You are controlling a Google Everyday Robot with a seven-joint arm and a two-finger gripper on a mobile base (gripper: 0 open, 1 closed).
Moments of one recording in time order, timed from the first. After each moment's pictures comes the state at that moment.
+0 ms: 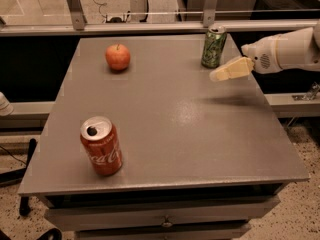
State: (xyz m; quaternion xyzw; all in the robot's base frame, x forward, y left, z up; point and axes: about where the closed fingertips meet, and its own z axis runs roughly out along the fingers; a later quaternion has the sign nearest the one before) arm 0.662 -0.200 0.882 -0.36 0.80 0.19 0.44
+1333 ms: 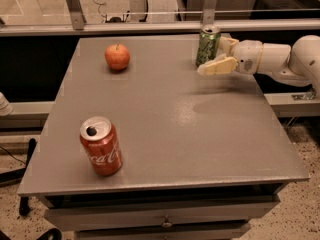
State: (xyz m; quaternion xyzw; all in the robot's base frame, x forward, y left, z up) arm 0.704 -0.149 0.889 -0.41 0.62 0.36 0.56
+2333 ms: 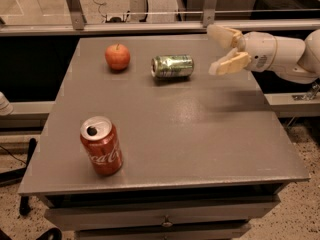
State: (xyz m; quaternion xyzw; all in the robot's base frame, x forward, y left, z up) arm 0.617 -0.122 0.958 -0.46 0.51 0.47 0.56
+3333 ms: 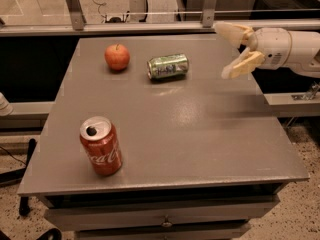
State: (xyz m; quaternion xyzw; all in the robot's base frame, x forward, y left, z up) arm 0.596 -0.142 0.967 -0.50 0.50 0.44 0.55
